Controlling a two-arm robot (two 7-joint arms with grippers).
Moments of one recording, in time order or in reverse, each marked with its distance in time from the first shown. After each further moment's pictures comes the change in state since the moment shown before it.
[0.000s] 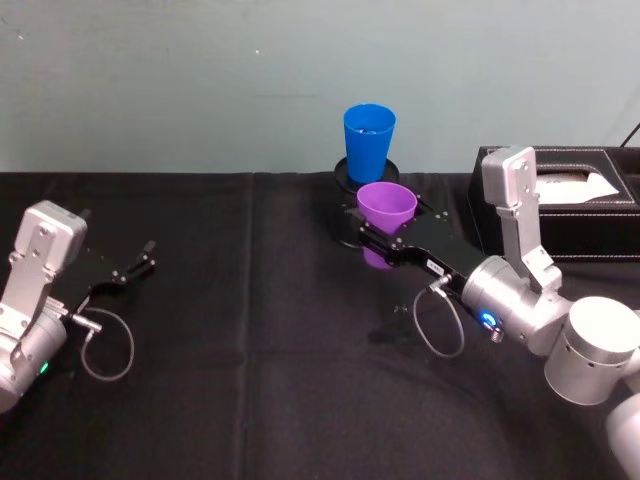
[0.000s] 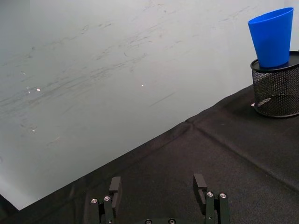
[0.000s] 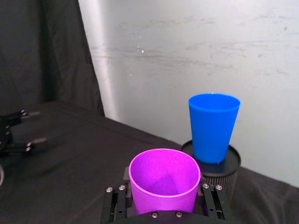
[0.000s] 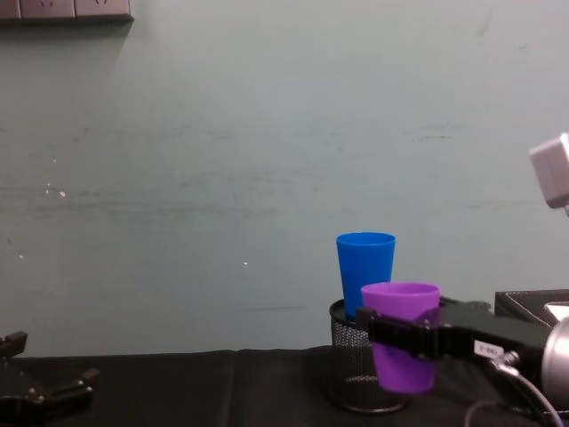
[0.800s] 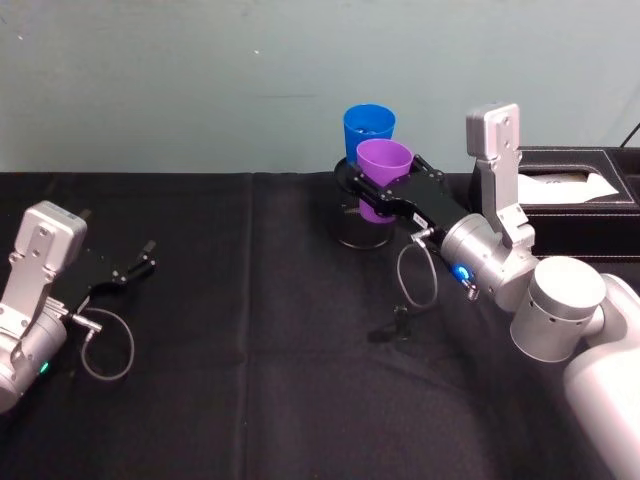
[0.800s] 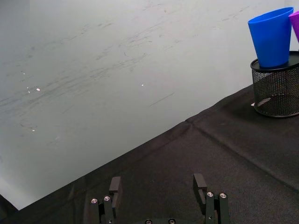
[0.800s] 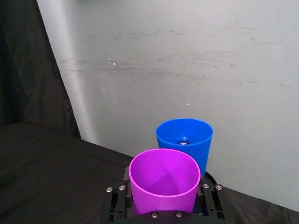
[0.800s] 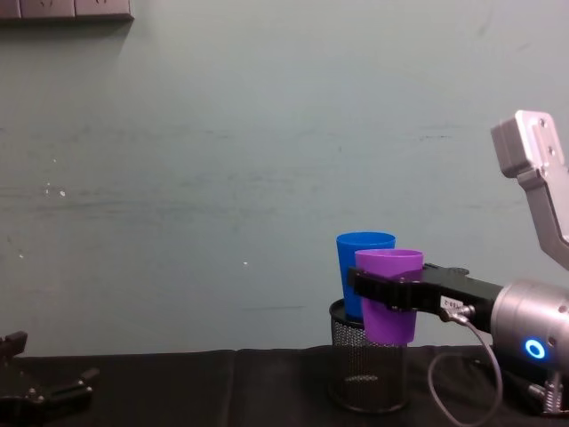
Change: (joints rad) left arm 0.000 0.000 0.000 0.000 0.000 0.000 0.000; right arm 0.117 -0.121 0.041 0.149 -0.054 -0.006 -0.083
